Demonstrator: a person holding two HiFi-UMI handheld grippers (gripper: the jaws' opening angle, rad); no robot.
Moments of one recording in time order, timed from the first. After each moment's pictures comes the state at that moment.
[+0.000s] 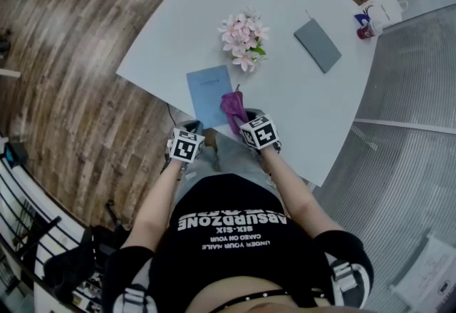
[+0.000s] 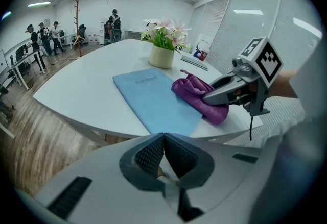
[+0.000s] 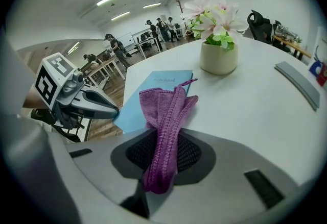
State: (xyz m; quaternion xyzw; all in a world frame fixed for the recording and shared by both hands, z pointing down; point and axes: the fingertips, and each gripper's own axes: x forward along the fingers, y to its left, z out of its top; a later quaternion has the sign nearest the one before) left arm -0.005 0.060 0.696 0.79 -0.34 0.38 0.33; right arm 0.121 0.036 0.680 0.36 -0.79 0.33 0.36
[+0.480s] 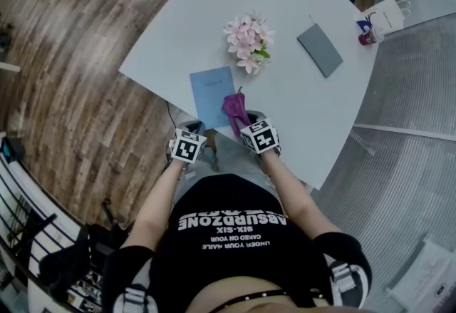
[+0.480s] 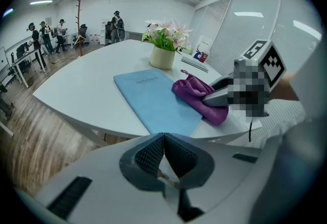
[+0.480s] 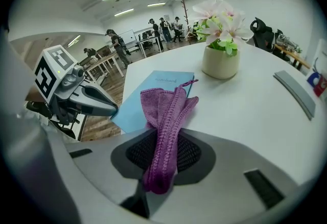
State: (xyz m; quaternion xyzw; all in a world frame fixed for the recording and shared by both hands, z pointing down) left arm -0.006 0.060 0.697 0.79 -0.34 0.37 0.33; right arm 0.118 0.035 0.680 0.37 -0.79 0.30 0.38
